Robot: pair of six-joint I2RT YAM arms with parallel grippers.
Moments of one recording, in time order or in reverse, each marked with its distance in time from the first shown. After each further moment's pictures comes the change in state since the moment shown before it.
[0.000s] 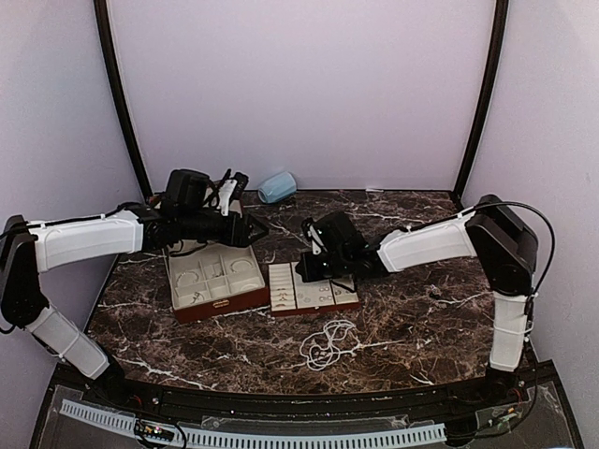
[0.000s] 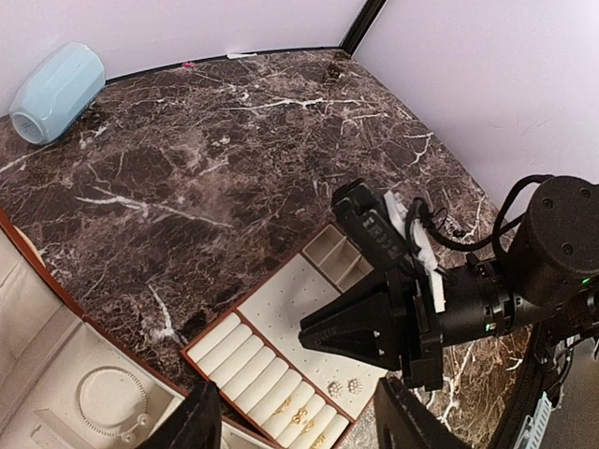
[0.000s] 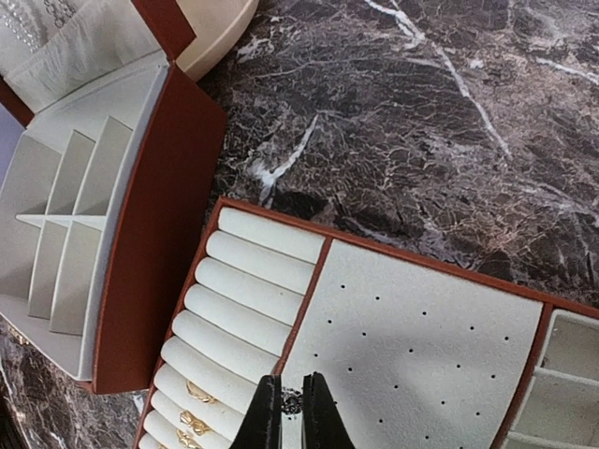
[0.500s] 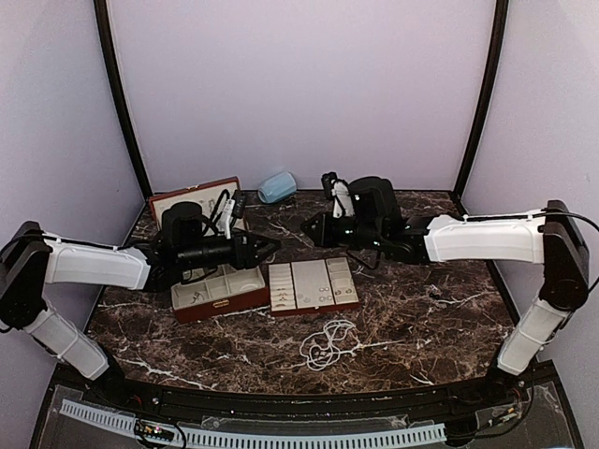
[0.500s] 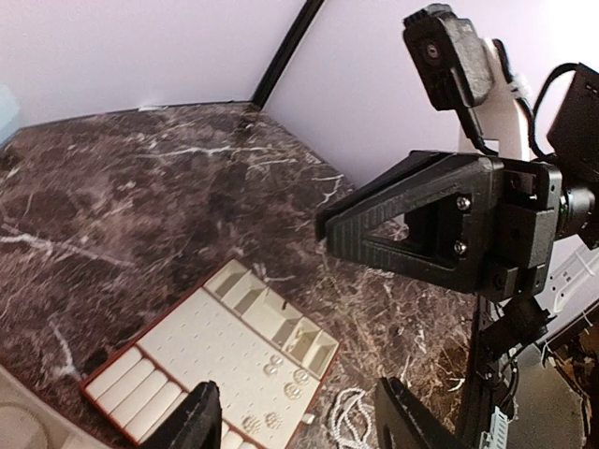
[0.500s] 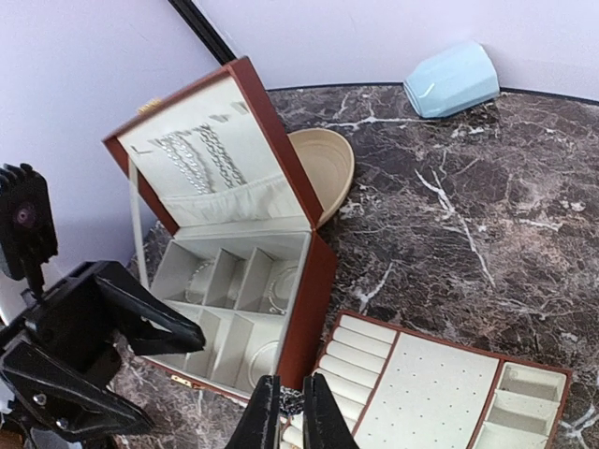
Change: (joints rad) left arm -0.068 -0.023 -0.326 0.577 0.090 -0.153; right arm -0.010 -0.316 -0.087 0.087 -0.003 0.030
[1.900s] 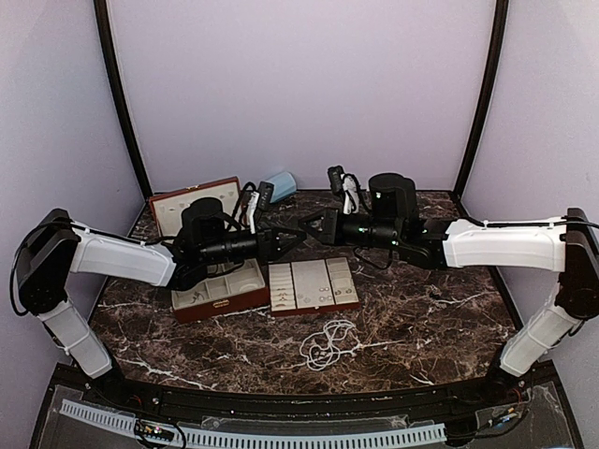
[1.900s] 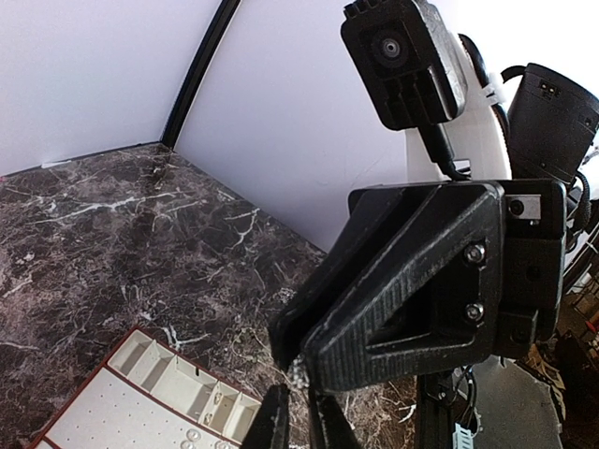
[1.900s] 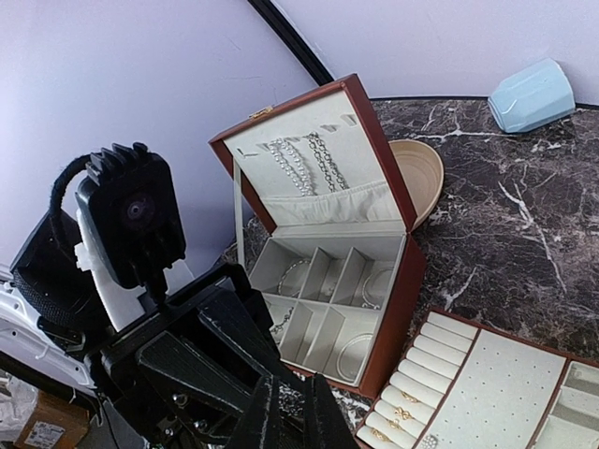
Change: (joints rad) left arm -0.102 0.175 0.127 0.254 0.085 -0.040; right arm 0.000 -0.135 -0.099 0.123 -0.193 0.071
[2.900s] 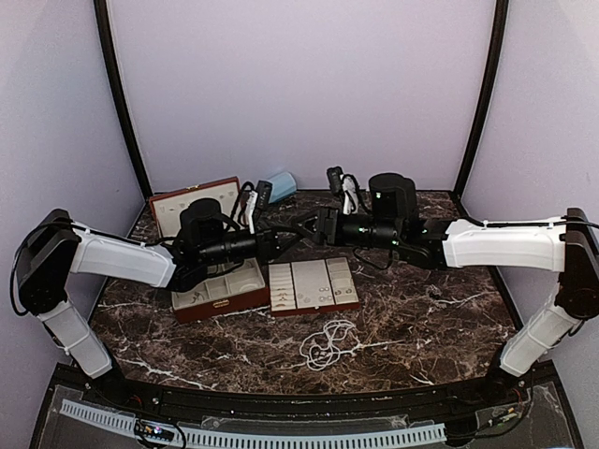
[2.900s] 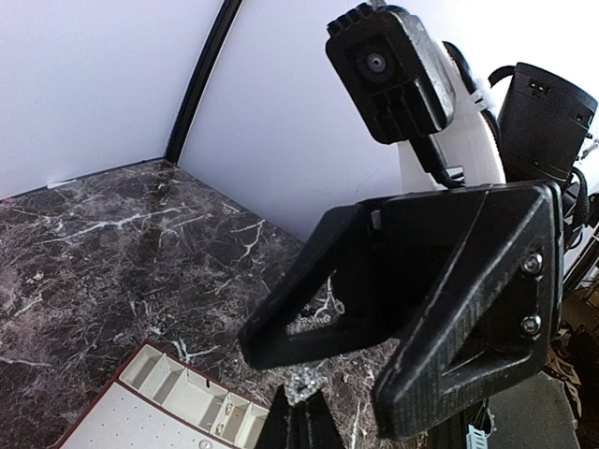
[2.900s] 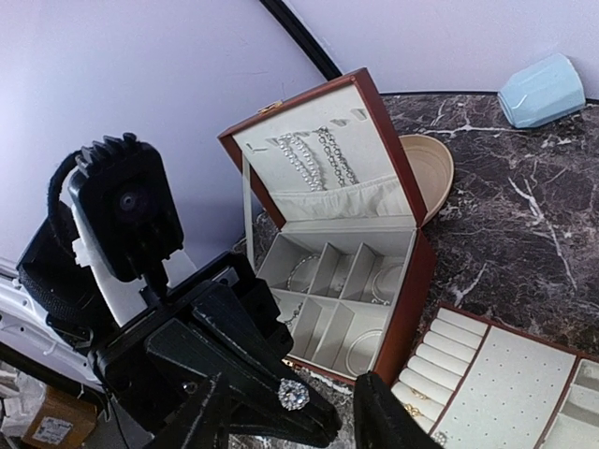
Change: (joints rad) left arm -0.002 0.000 -0.005 0.031 -0.014 0.031; right arm 0.000 0.001 0.000 0.003 -0.025 0.019
